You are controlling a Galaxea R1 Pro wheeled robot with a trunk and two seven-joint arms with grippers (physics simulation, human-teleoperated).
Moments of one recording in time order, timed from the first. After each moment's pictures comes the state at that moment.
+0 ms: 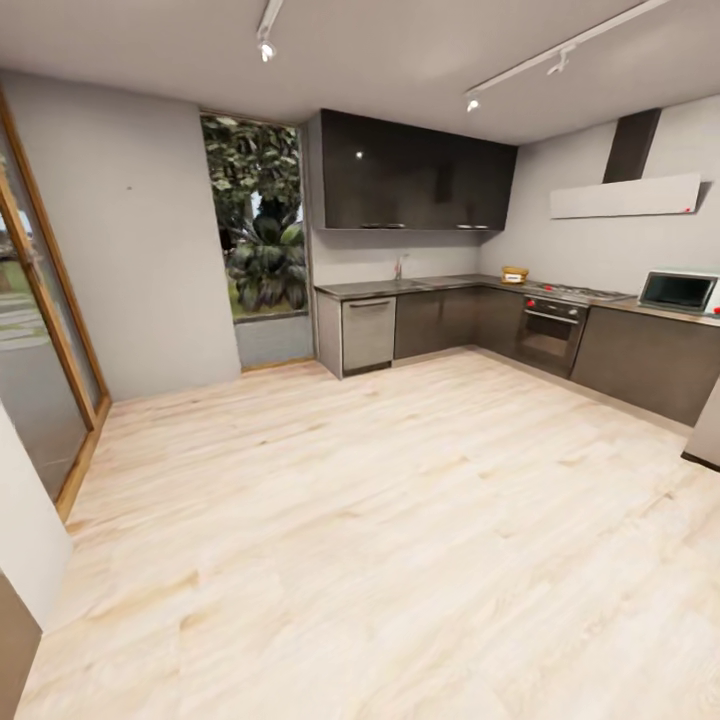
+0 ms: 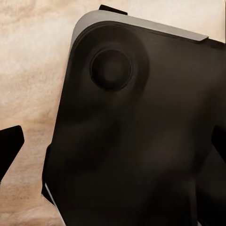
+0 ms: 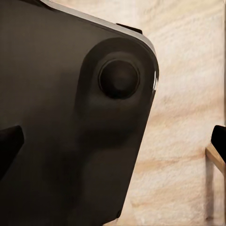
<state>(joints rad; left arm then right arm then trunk) 0.00 0.00 0.01 -0.07 0.27 0.02 0.01 0.00 0.01 0.24 0.00 0.00 -0.11 -0.06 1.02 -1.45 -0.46</state>
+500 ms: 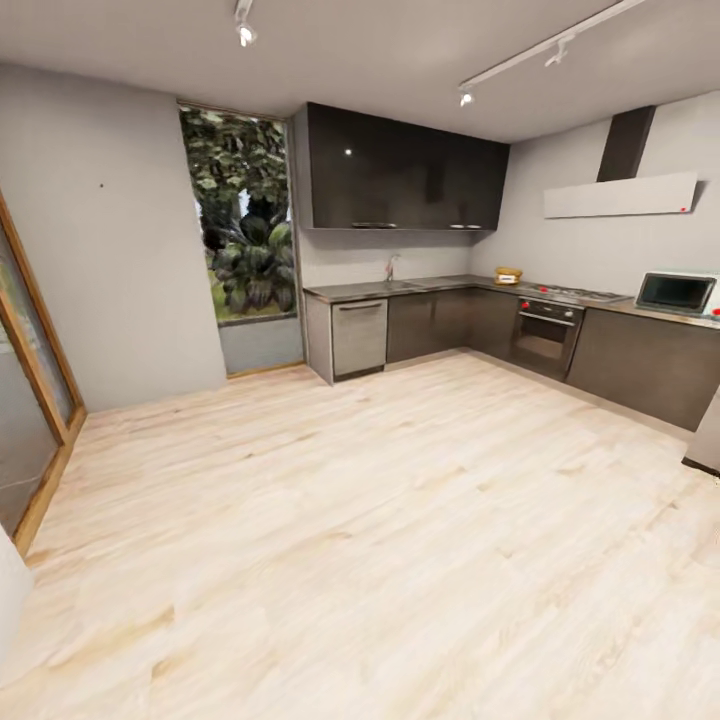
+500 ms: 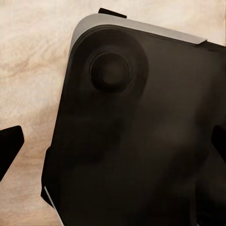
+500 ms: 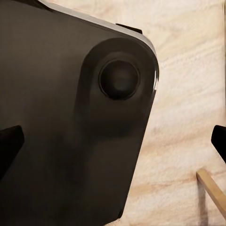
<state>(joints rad) 0.00 0.00 0.01 -0.07 0.27 0.01 0.01 0.00 0.01 0.24 0.00 -0.01 -0.11 -0.06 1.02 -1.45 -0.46</state>
